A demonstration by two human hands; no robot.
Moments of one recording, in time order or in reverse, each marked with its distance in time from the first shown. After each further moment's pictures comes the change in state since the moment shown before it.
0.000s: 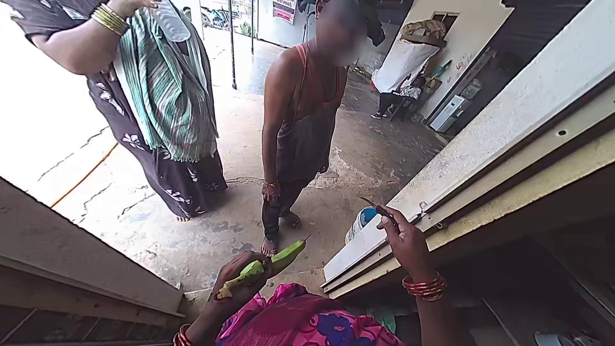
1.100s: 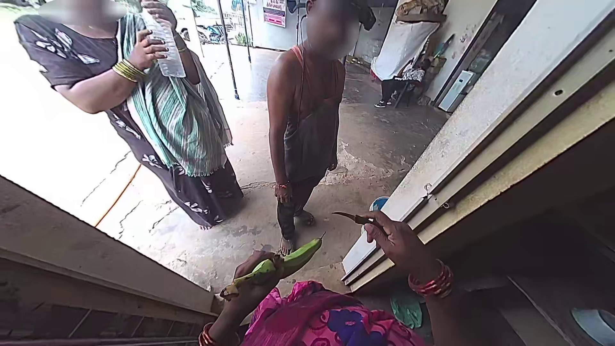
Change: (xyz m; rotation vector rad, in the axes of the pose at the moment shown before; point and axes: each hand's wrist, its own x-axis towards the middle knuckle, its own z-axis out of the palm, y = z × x) left_hand -0.004 0.017 -0.007 -0.190 -0.049 -0.064; right_hand -0.020 -0.027 -0.004 0.223 -0.280 -0.180
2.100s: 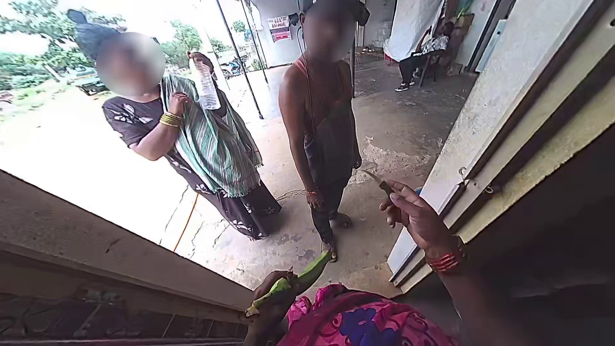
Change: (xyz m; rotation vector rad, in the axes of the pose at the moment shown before) left_hand -0.022 0.012 -0.031 0.108 0.050 -0.110; right_hand 0.033 0.002 0.015 1.113 0.310 0.246
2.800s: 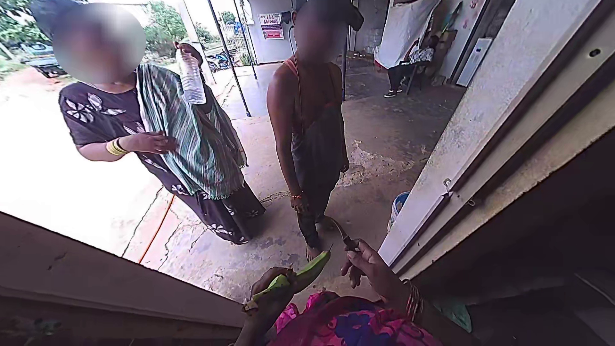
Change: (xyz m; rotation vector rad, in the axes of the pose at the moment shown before) left_hand 0.026 -0.009 0.030 0.002 -0.057 -0.038; right_hand -0.046 0.075 0.021 -0.034 -0.296 0.406
